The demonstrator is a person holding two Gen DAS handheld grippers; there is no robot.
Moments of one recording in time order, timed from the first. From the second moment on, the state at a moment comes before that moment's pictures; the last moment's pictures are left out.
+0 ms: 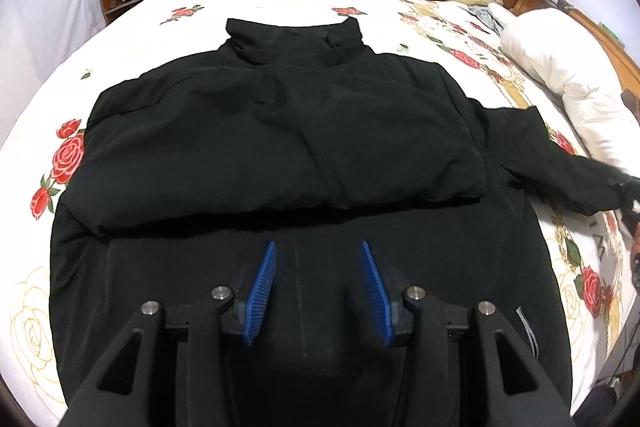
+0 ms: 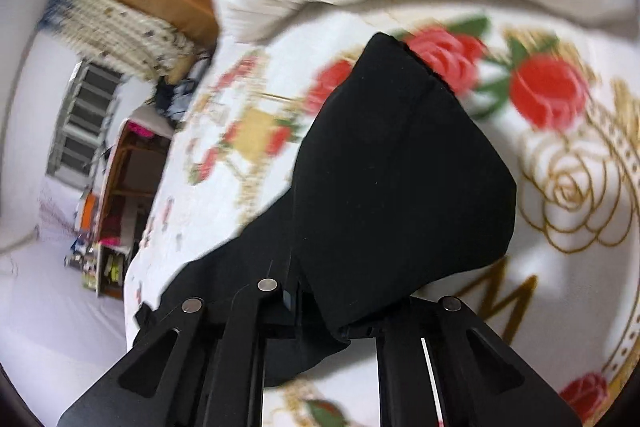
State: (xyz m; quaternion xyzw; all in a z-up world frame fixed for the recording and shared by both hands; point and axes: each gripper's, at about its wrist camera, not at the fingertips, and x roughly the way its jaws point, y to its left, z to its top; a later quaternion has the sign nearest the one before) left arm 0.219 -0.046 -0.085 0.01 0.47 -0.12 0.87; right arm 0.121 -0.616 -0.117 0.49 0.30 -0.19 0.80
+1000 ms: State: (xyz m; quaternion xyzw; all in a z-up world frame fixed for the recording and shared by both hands) left arm 0.215 0.093 -0.078 -0.09 0.44 -0.06 0.89; right arm 0.309 -0.188 0.004 0.22 0.40 0.16 0.88
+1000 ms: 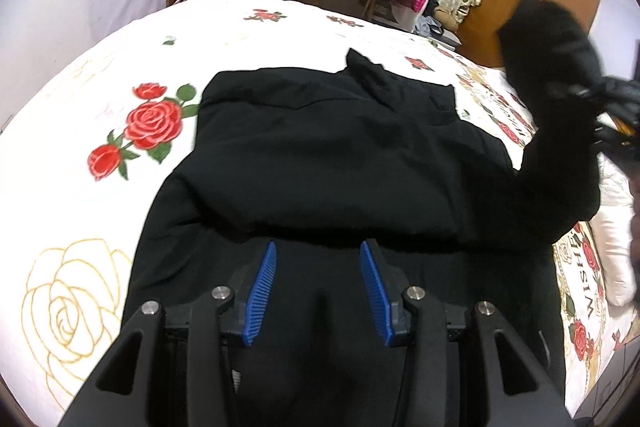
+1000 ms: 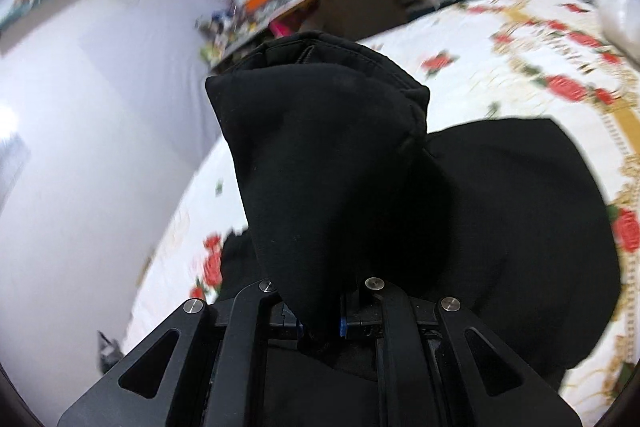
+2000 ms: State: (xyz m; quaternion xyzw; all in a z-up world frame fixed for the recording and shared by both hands) left arm 0.261 0.061 -0.036 -0.12 0.37 -0.15 0.91; right arm 0.272 -0.248 -0.076 0.18 0.42 0.02 0.89
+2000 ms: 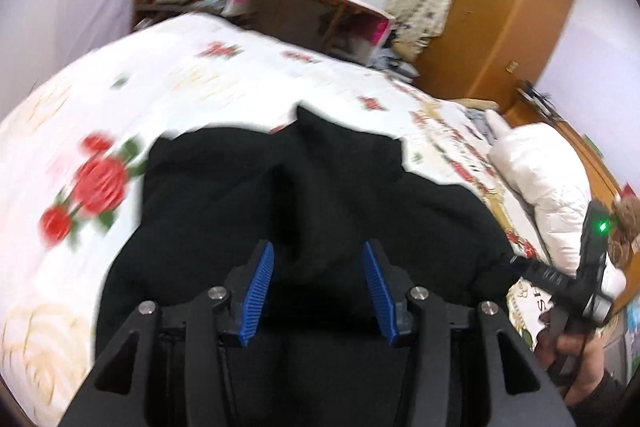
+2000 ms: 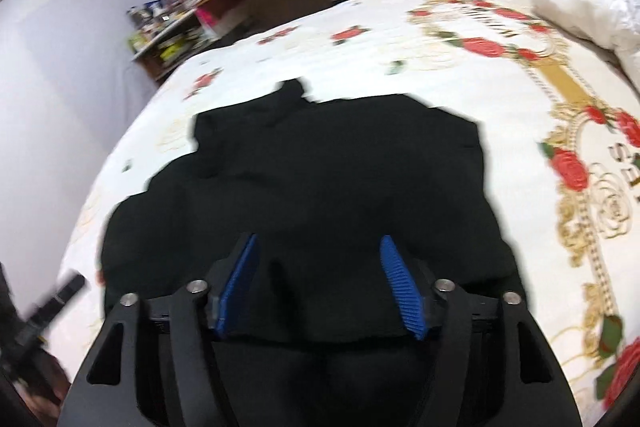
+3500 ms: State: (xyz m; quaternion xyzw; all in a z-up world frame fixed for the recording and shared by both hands) left arm 0.374 0.003 -0.123 0.03 0.45 -0.08 0.89; right arm 0.354 -0.259 -0.122 0.06 0.48 0.02 0.88
